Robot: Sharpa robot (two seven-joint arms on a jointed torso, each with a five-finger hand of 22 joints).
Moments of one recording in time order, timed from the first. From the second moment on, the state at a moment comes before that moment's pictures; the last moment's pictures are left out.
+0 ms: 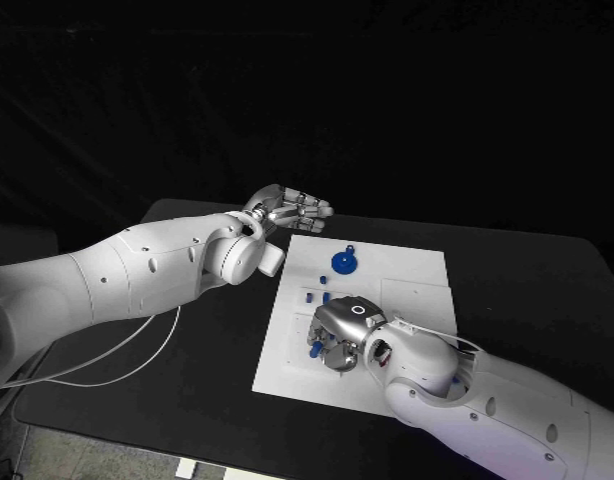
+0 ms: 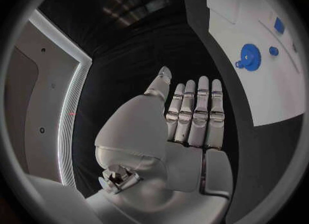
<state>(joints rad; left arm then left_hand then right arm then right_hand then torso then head) 1.28 -0.63 -0.10 1.16 -0.22 -0.26 0.25 1.38 0.05 -0.03 -0.09 0.06 1.04 0.14 0.07 0.06 1.12 0.13 0.06 0.06 1.14 0.13 0.06 0.07 0.03 0.99 0.11 0.07 0.08 0.88 -0.49 0.10 1.52 -1.93 -0.14 -0.31 1.29 -0.12 0.65 -0.23 0.05 1.27 0.08 0.06 0.06 1.38 0.02 0.06 0.06 1.43 -0.06 0.88 0.79 0.11 1.47 -0.08 0.40 1.05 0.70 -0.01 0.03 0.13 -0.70</state>
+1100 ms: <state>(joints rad) 1.28 -0.62 -0.10 1.16 -0.22 -0.25 0.25 1.38 0.05 -0.03 -0.09 0.06 1.04 0.14 0.07 0.06 1.11 0.13 0.06 0.06 1.13 0.13 0.06 0.07 0.03 0.99 0.11 0.07 0.08 0.88 -0.48 0.08 1.51 -1.90 -0.19 -0.31 1.28 -0.17 0.32 -0.12 0.18 1.13 0.11 0.07 0.07 1.19 0.08 0.06 0.06 1.44 -0.02 0.88 0.75 0.14 1.47 -0.04 0.37 0.98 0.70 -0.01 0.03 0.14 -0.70</state>
